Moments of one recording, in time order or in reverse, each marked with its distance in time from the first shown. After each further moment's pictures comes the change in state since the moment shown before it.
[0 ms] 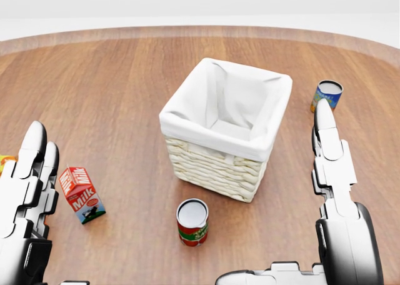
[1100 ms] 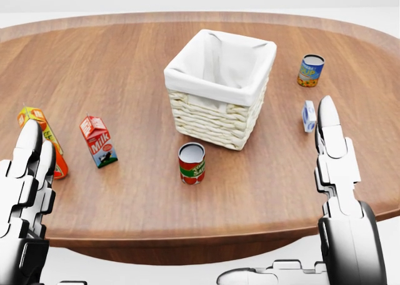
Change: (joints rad) left arm 0.002 -0.002 0.004 -0.022 -0.007 0.016 -0.003; right arm -0.007 0.005 -0.009 -0.007 -0.005 0.000 0.004
